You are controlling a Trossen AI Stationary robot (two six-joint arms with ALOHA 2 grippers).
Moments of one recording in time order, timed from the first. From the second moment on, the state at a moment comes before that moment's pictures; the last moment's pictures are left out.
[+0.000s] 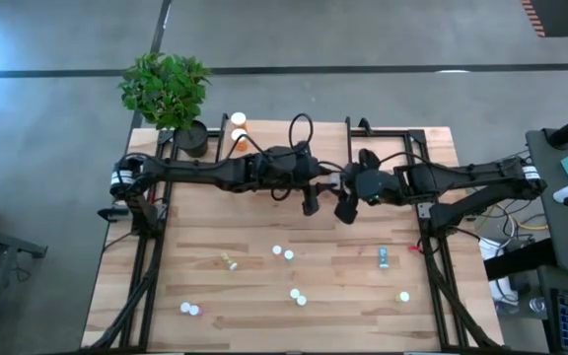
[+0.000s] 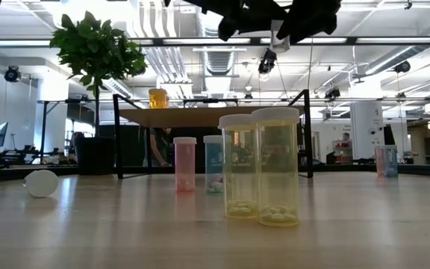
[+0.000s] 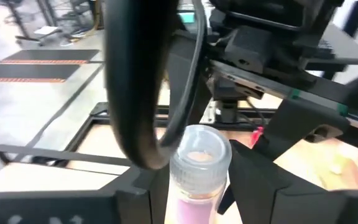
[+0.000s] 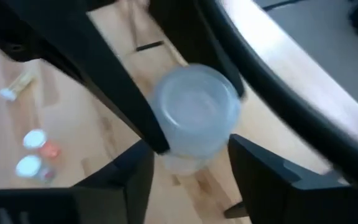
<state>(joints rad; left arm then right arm) 0.07 1.74 1.51 -0.01 -0.08 0.03 0.08 1.24 1.17 -0.70 0.47 0.33</state>
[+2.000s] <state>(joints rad) 0.27 1.12 0.71 -0.08 -0.53 -0.25 0.08 1.24 1.22 -0.65 0.62 0.47</state>
